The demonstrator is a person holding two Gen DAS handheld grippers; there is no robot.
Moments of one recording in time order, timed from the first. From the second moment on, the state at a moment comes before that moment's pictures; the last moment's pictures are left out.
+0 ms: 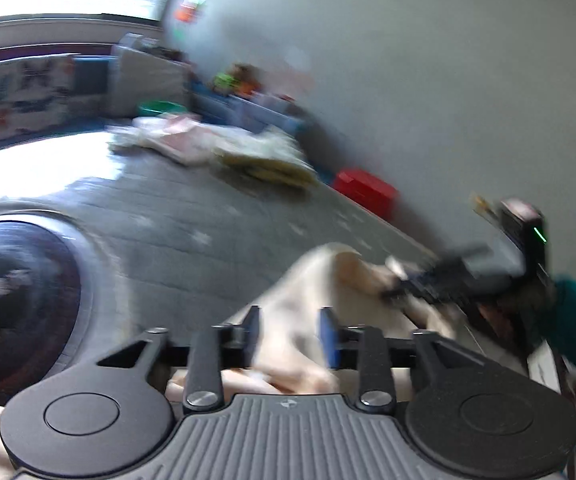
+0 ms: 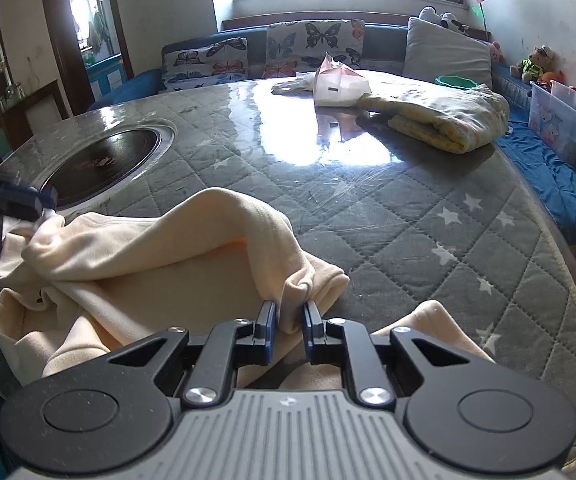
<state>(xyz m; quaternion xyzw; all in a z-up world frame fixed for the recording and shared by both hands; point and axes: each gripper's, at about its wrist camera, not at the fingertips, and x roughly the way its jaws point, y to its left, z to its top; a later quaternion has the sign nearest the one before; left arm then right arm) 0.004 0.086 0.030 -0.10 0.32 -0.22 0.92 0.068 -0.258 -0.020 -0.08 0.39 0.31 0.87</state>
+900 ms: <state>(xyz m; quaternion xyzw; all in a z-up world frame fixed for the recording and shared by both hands) 0.044 0.143 0.035 -0.08 0.32 -0.05 0.94 0.141 -0.213 0.013 -0.08 0.35 0.26 0.90</state>
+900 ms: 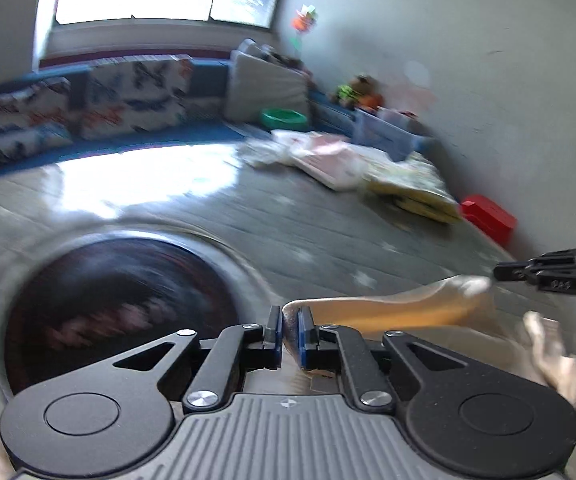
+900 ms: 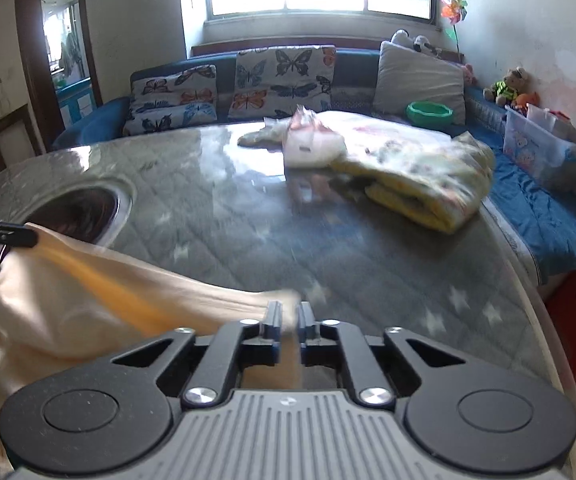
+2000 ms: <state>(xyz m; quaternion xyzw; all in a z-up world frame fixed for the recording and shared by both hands) 0.059 0.256 -0.004 -0.08 0.36 0.06 0.93 0.228 -0.060 -0.026 0.01 0.44 0.37 0.82</state>
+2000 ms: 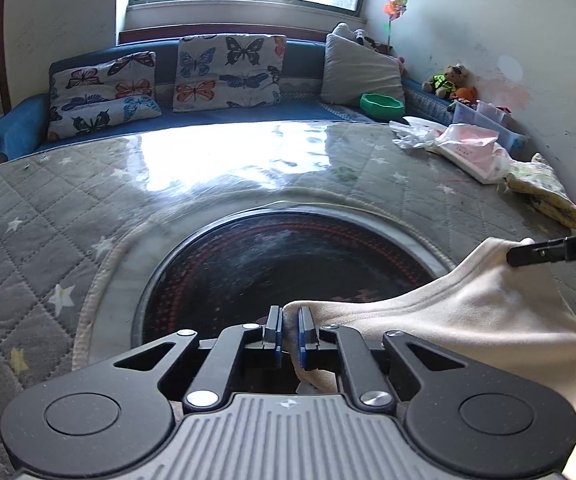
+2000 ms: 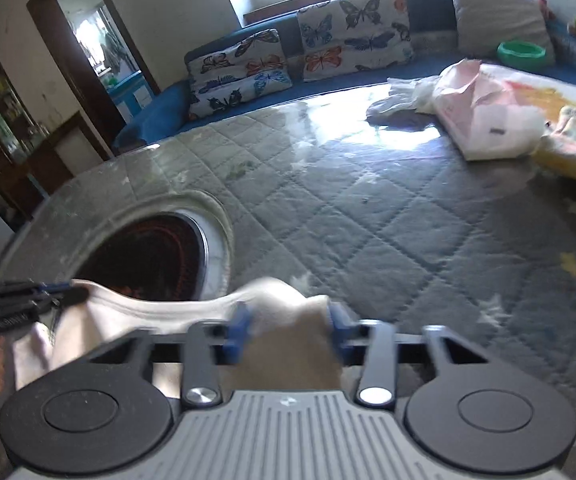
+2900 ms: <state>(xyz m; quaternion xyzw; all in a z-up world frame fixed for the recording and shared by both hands) -0.011 0.291 0.017 -0.10 0.34 0.18 0.92 0.198 -0.026 -0.020 -0.10 0.37 0.34 0.86</state>
